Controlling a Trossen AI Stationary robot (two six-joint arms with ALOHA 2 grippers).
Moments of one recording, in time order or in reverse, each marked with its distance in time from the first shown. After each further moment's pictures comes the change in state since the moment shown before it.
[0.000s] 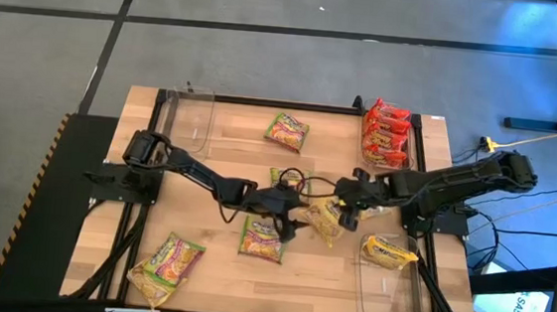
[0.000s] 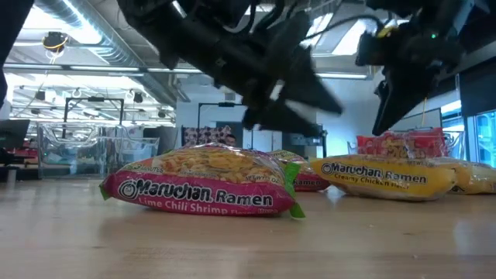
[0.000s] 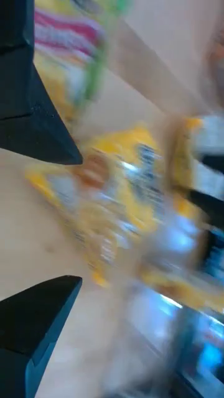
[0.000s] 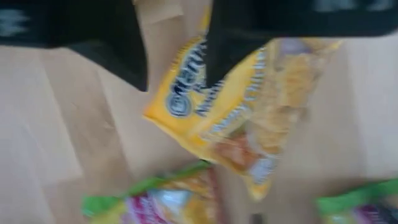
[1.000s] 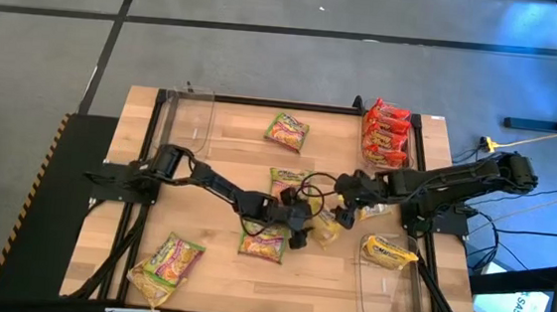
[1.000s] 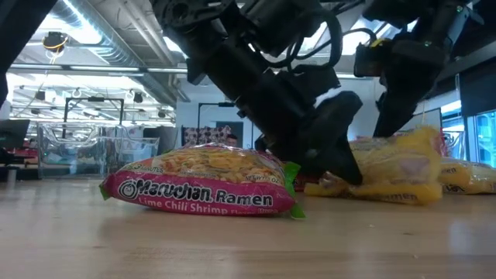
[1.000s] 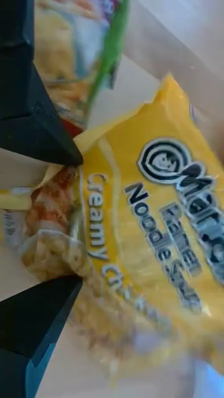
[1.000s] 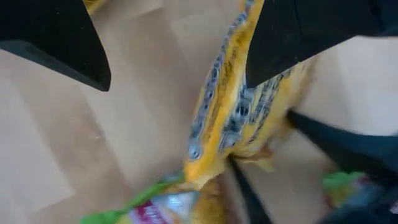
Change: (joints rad) left arm -0.032 0.234 0.264 -0.291 -0.173 0.058; right arm -0.038 0.000 -0.048 0.087 -0.071 0.116
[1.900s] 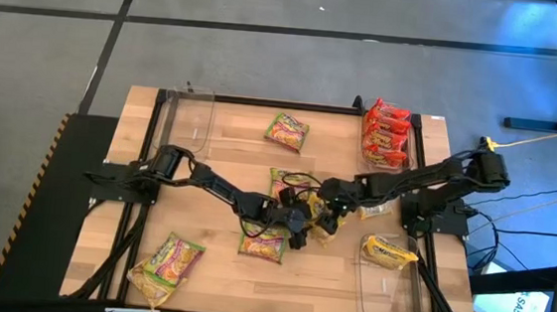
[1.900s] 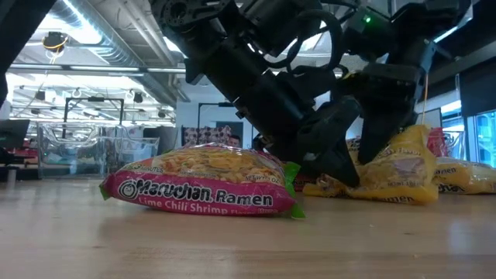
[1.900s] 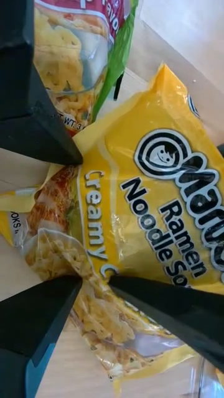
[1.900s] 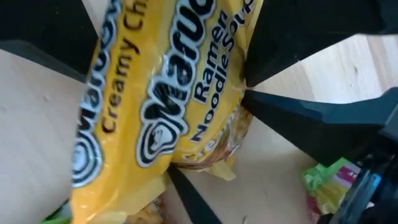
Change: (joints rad) left arm -0.009 0.001 -0.001 0.004 -0.040 0.005; right arm -0.039 0.277 0.000 0.275 -0.252 0.101
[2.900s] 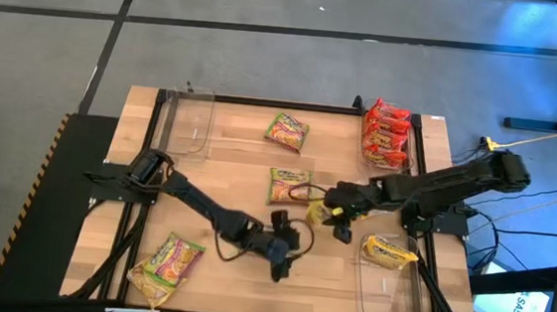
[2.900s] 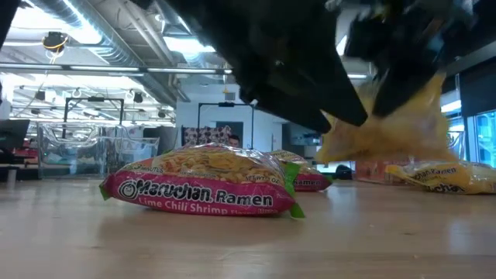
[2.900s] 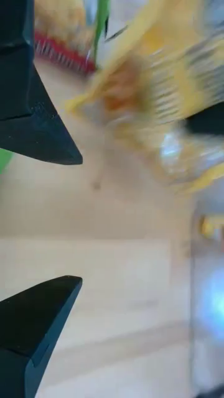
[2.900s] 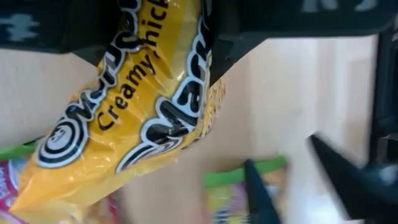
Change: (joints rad) left arm -0.197 -0.139 0.000 -0.130 -0.012 0.016; right arm 0.114 -0.197 0.053 -0.128 0.047 -0.213
